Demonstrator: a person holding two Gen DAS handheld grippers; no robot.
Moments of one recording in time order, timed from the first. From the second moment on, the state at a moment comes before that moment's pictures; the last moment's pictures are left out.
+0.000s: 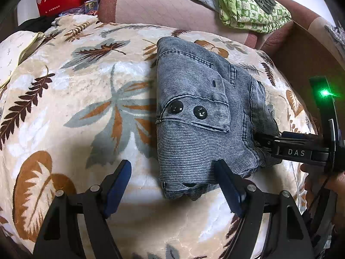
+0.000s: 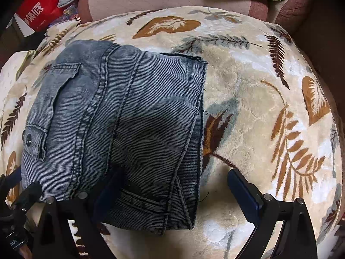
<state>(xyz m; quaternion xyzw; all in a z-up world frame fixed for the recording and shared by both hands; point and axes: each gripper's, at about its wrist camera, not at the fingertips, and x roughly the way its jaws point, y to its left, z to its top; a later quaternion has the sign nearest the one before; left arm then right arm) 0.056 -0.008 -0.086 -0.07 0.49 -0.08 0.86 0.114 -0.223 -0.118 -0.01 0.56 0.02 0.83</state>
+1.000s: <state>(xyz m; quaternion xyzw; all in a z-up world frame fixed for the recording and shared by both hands) 0.053 -0.004 -0.055 -0.08 0.47 -0.09 0.87 0.112 -0.223 -0.116 -0.01 0.56 0.01 0.83</state>
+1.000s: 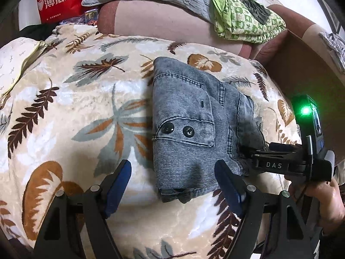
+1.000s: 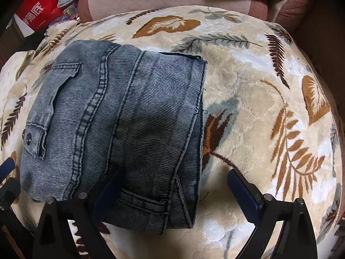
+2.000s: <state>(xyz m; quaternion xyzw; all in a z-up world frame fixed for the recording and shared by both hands) 0.055 0.009 -0.062 -0.09 0.48 -0.08 0.87 0.111 -0.232 -0.116 -0.01 0.56 0.02 0.83</state>
